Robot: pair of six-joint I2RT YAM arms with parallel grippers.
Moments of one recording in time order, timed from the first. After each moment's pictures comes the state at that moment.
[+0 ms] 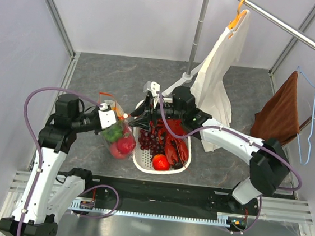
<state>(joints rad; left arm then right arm) -0.09 0.75 0.92 -0.74 0.83 0.94 0.84 1.58 1.16 0.31 -0.75 0.08</state>
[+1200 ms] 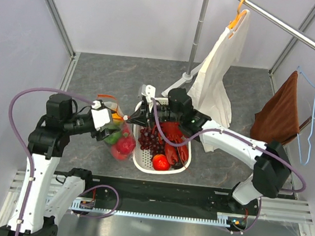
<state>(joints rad) -0.09 0.72 1.04 -0.89 0.86 0.83 0.89 1.58 1.21 0.23 -0.69 0.00</state>
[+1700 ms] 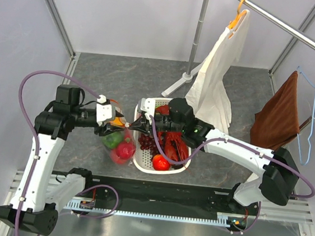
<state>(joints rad) -0.09 0.89 1.13 -1.02 1.03 1.00 0.97 1.48 1.11 0.20 -0.57 -0.19</state>
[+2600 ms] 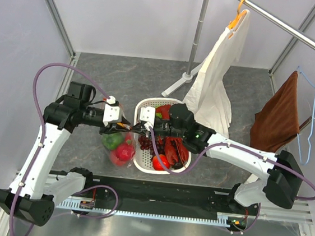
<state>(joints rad) -0.20 0.99 1.17 -1.10 1.05 1.09 1.02 1.43 1.06 0.20 -0.50 -0.31</state>
